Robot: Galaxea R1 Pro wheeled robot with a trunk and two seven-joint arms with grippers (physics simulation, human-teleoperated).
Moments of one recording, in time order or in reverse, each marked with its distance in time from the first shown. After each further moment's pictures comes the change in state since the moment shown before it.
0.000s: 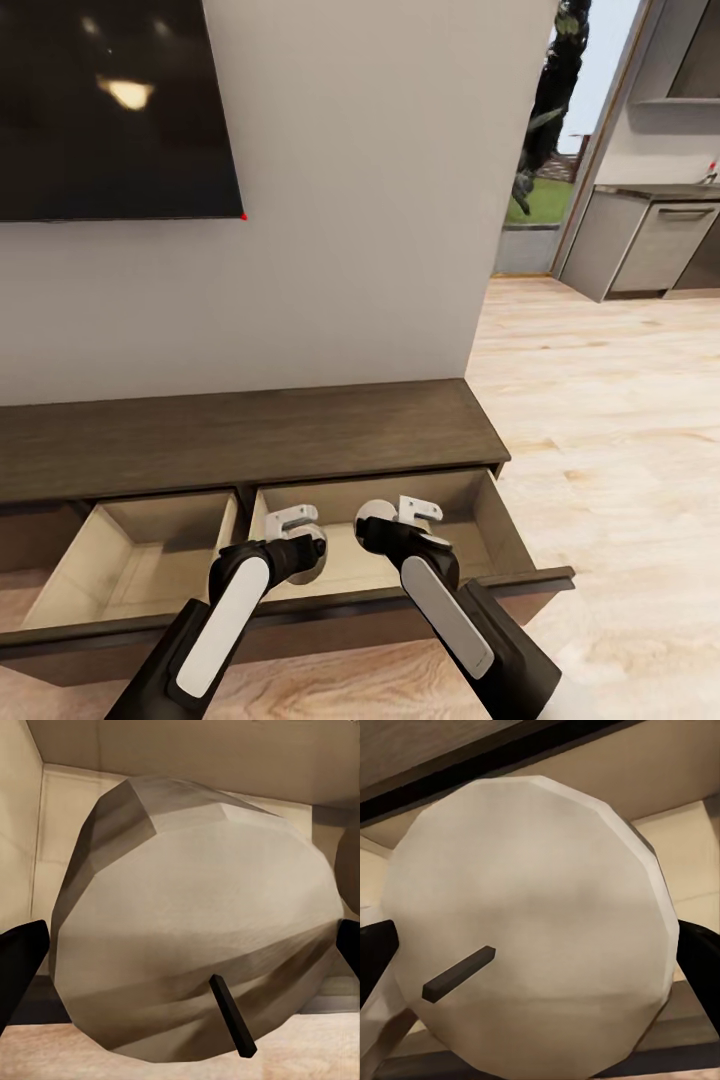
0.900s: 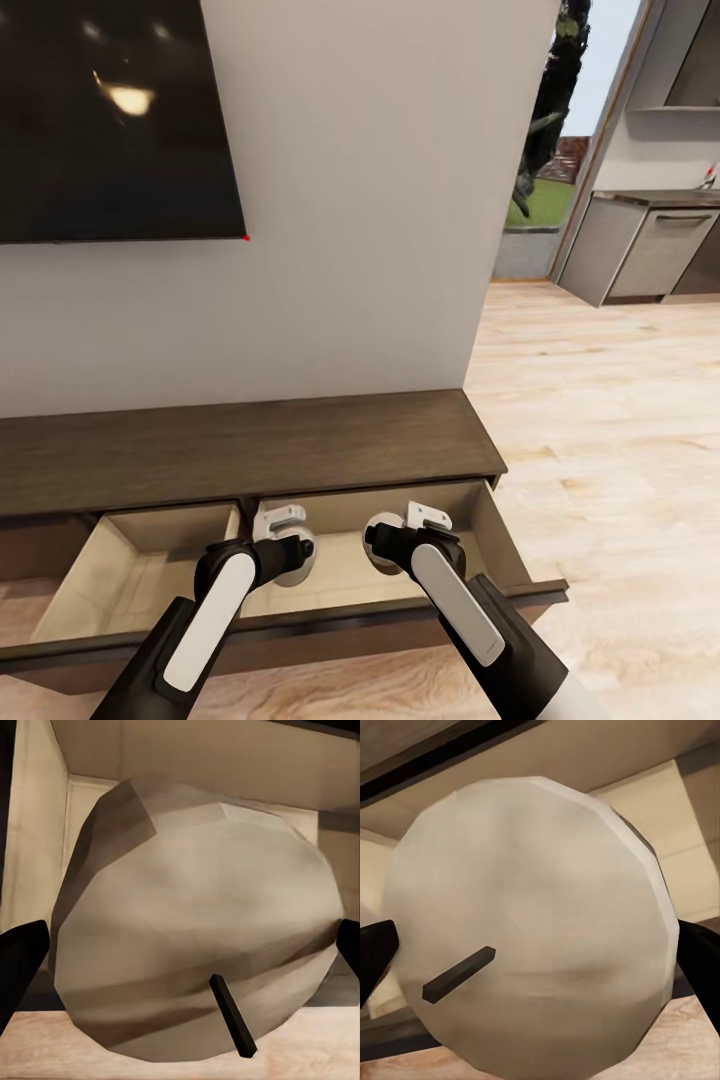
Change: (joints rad) left arm 0.000 0.026 0.046 0.000 0.000 0.049 -0.013; right arm 0.000 -0.002 -0.052 -0.016 -0.138 0.091 -0.128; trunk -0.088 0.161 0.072
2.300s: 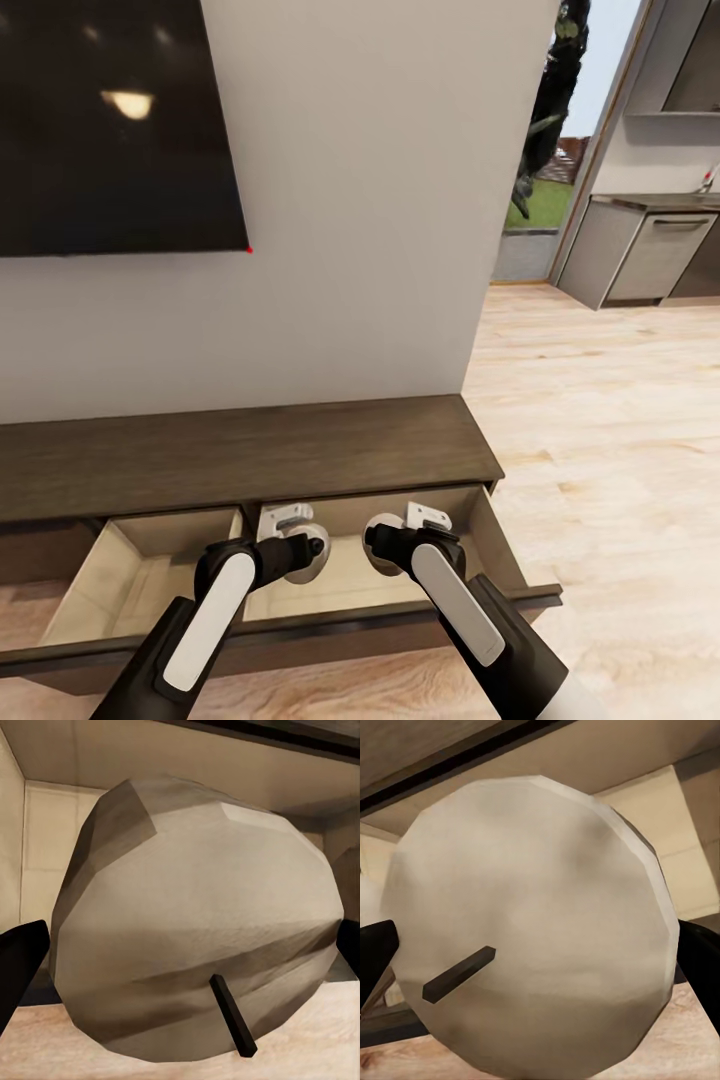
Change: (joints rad) left arm 0.000 0.000 0.001 0.000 0.003 0.002 -0.100; right arm 0.000 0.000 0.000 -0.001 0.000 0.012 0.000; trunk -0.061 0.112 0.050
